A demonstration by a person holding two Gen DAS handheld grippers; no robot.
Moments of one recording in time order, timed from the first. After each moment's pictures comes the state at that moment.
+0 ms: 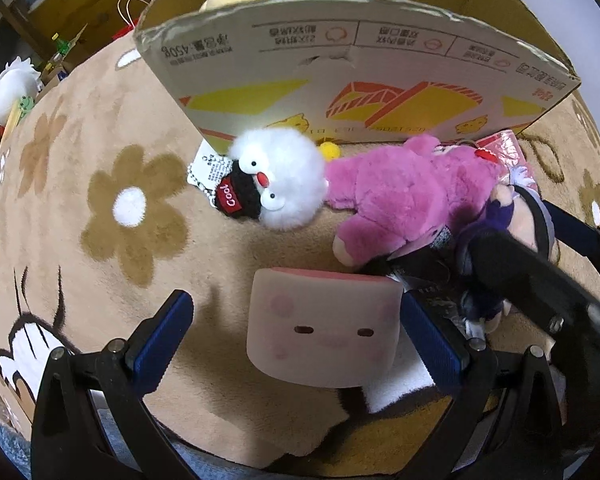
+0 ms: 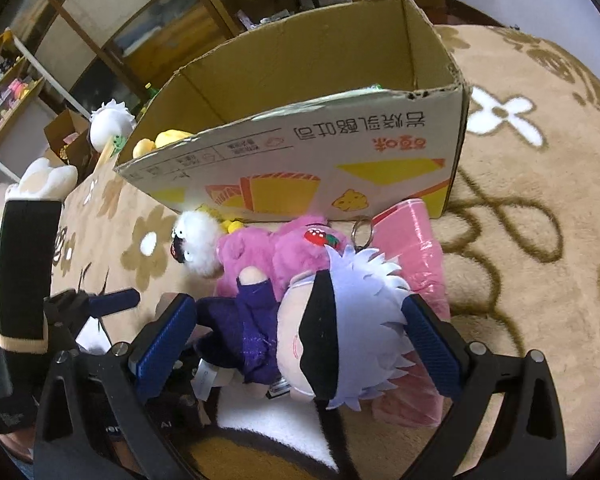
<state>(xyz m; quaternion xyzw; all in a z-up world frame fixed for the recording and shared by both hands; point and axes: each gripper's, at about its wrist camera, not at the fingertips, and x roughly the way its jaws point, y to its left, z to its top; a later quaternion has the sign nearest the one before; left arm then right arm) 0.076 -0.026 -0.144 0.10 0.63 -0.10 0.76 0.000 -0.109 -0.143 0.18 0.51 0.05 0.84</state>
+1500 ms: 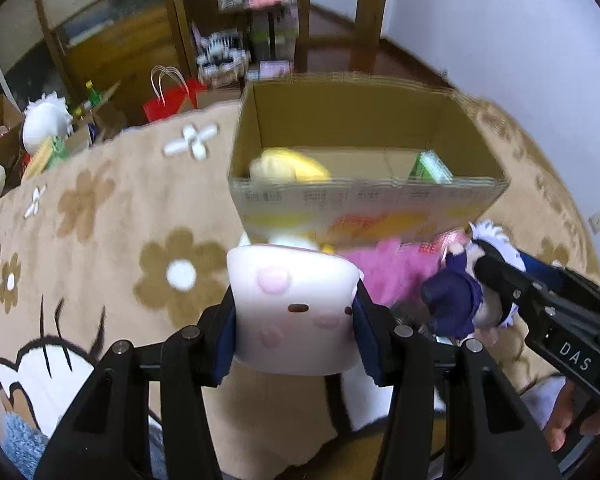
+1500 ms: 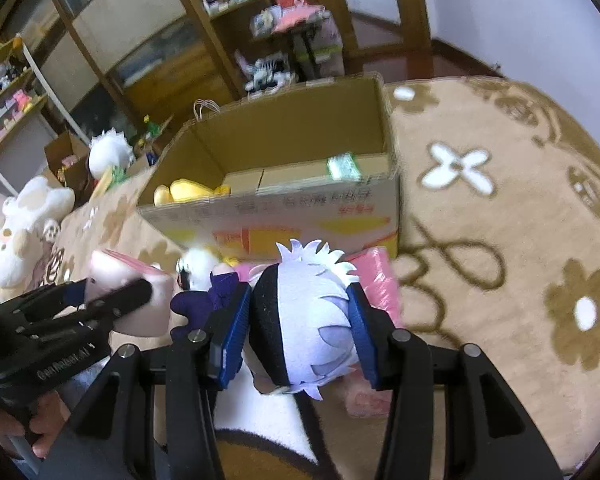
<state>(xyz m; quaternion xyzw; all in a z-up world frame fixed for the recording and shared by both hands) 0.049 -0.011 -0.047 0.05 0.49 -0.11 0.87 -0.031 -0.123 -0.088 0.16 0.44 0.01 0.88</state>
